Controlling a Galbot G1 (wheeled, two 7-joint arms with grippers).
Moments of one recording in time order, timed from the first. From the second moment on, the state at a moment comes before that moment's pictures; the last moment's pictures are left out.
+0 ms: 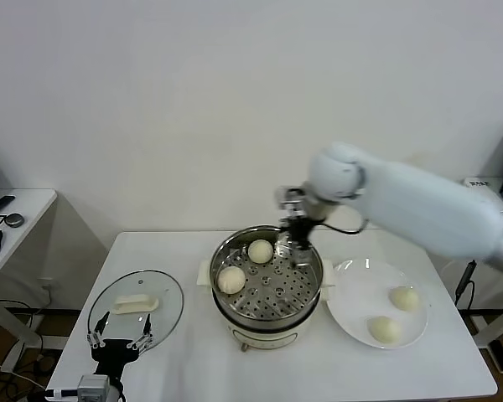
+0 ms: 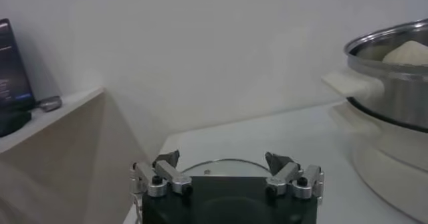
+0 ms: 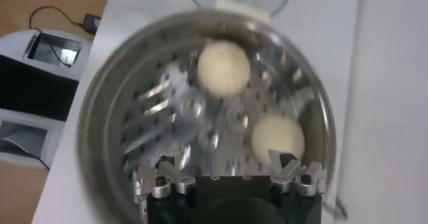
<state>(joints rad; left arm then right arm) 1.68 -1.54 -0.73 -2.16 0.13 0.23 0.08 0.39 0.78 -0.92 1.56 0.18 -0.54 -1.28</state>
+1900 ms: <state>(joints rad) 1.68 -1.53 -0.75 -2.08 0.14 0.24 0.09 -0.37 0.62 -0.41 1.41 -0.29 -0.32 -1.34</state>
